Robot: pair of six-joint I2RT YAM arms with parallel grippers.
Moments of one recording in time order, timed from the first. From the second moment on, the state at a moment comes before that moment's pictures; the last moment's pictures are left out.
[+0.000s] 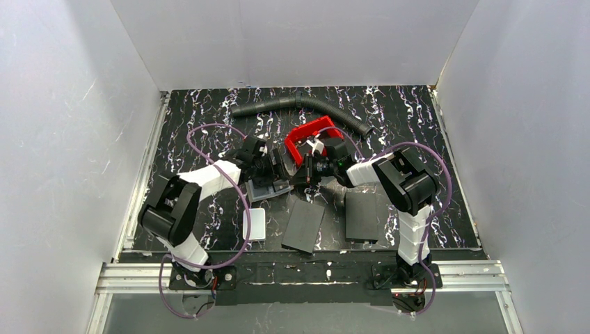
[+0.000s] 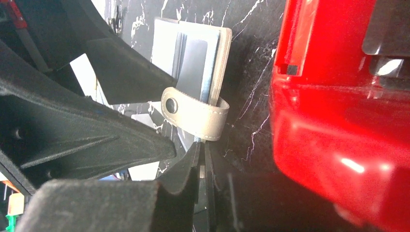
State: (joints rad) left arm -0.49 1.66 0.91 -0.16 0.19 -0.73; right arm 0.59 2.00 0.95 0.48 -0.72 0.72
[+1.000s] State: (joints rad) left arm -0.18 1.10 0.68 -0.44 0.44 -0.70; right arm 0.73 2.02 0.93 0.63 -0.54 0.86
